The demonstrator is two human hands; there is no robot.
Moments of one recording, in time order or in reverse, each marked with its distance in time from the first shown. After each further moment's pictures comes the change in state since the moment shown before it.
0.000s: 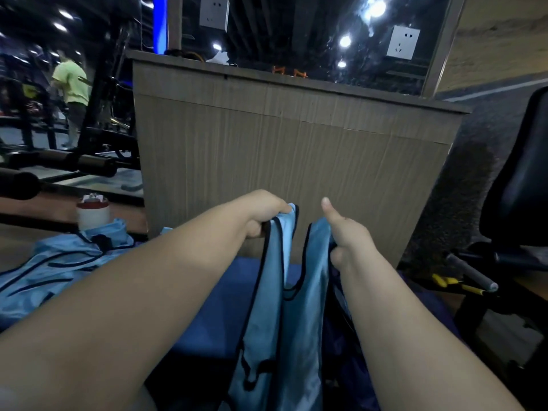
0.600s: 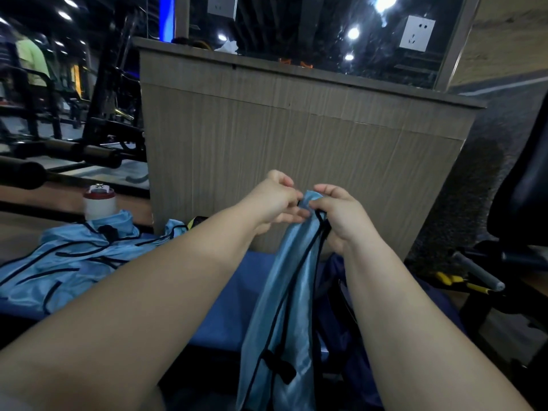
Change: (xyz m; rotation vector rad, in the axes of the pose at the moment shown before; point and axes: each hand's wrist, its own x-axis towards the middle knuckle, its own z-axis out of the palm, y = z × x) left_hand -0.012 -0.001 0.006 -0.238 0.034 0.219; right_hand -0.013 -0.010 0.025 0.116 -0.213 -0.274
